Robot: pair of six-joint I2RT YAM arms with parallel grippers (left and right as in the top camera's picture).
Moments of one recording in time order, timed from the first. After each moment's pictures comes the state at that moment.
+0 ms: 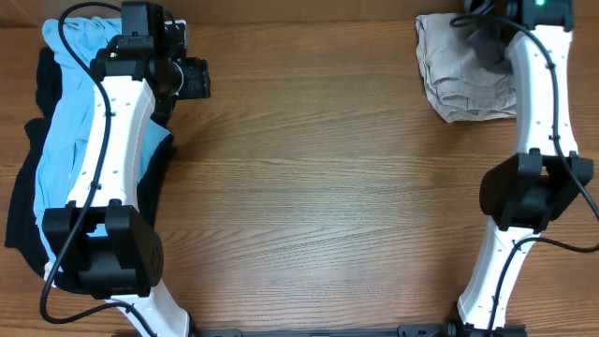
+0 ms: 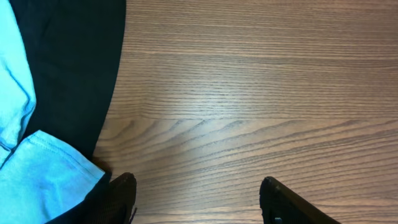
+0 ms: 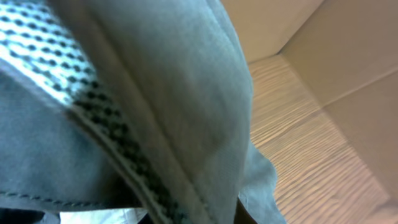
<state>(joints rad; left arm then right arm) 0.02 1.91 1.78 -0.92 0.13 -0.08 -0.10 2.31 2.39 -0.85 0.46 0.11</state>
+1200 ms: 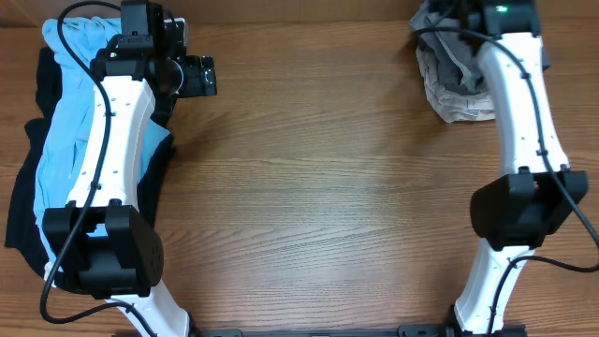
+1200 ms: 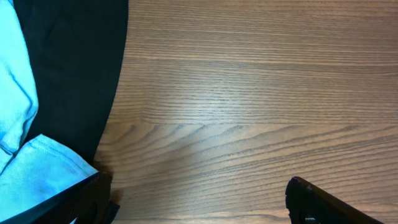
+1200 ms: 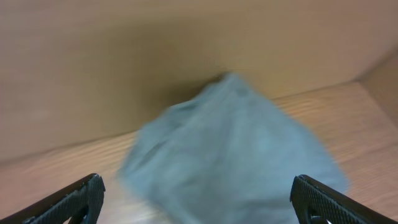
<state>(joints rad) 0.02 1.91 1.78 -0.91 0.13 -0.08 0.03 2.16 2.28 -0.79 0.33 0.15</state>
